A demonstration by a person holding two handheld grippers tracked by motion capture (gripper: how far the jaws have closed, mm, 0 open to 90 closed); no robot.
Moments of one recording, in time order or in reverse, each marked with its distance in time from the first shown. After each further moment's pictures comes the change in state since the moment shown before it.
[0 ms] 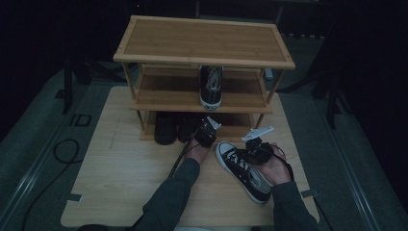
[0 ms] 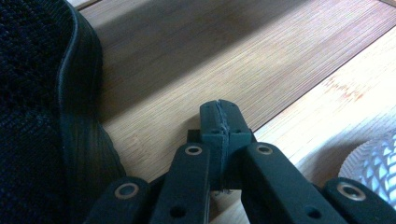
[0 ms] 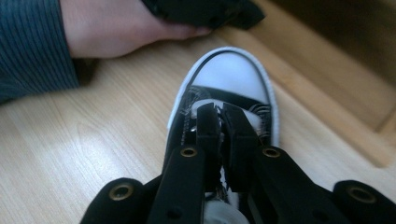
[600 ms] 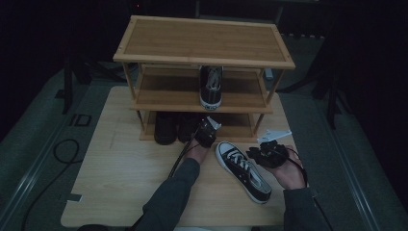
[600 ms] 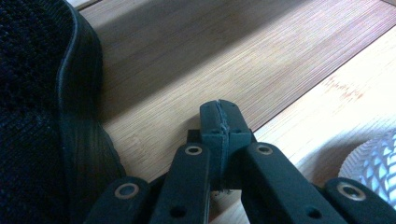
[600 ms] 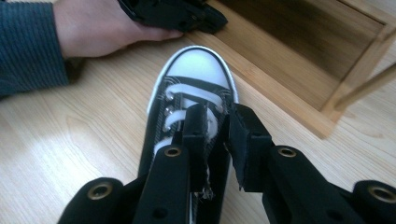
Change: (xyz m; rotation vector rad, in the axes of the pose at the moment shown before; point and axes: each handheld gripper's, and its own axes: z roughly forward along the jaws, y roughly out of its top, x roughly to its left) left arm 0.000 0.000 0.000 0.000 0.000 0.004; right arm -0.007 -0.020 -0.034 -0.057 -0.077 0.020
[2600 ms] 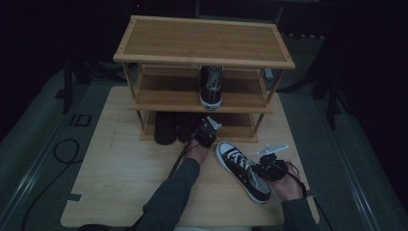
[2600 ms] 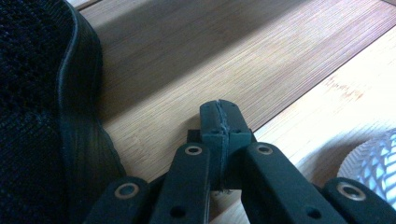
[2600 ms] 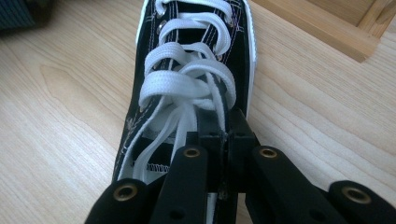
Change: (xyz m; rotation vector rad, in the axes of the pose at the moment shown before) left arm 0.000 0.000 0.000 0.000 0.000 -0.001; right arm 0.008 -0.044 0.023 0.119 -0.003 0.100
